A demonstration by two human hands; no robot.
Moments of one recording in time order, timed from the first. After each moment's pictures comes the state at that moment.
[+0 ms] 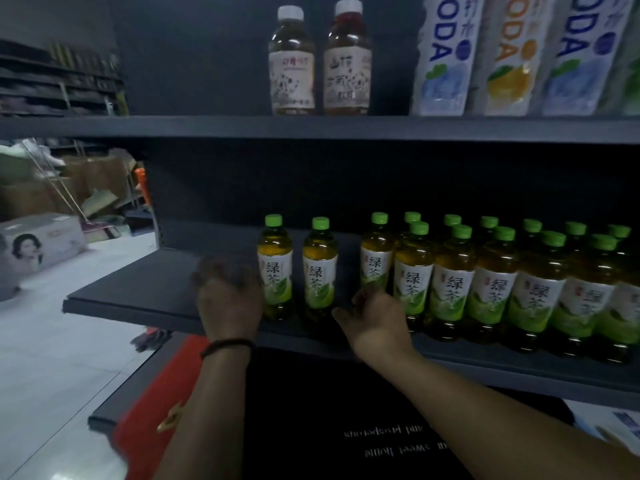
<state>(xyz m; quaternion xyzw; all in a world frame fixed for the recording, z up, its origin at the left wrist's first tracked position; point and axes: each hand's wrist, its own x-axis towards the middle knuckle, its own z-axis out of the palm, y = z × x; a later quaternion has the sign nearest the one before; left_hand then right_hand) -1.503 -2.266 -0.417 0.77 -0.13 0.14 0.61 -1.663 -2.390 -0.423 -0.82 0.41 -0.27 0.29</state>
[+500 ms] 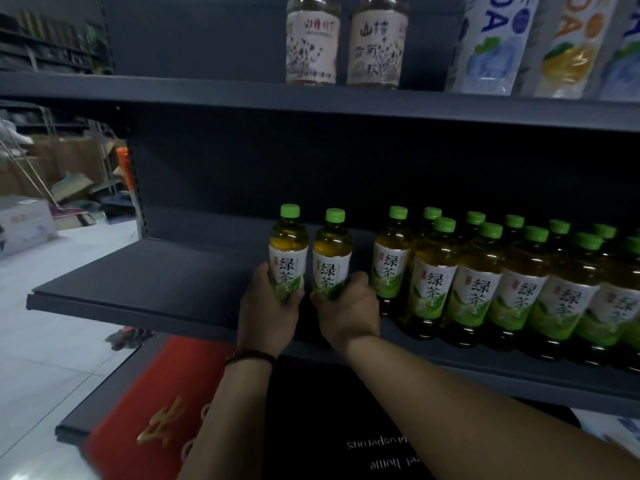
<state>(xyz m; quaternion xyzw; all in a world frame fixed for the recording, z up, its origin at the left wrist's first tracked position) -1.475 -2.308 -0.474 0.76 -0.31 -0.02 0.58 -1.580 -2.380 -0.439 -0.75 0.47 -0.33 0.33</state>
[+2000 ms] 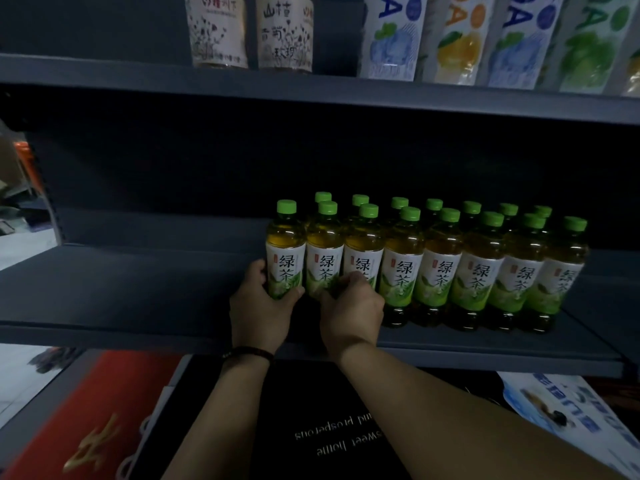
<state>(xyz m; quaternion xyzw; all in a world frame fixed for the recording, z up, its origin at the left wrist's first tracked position) -1.545 -2.370 -0.476 0.69 -0.33 -0.06 0.64 -1.666 -2.416 -0.439 -0.70 0.54 -0.39 0.28</state>
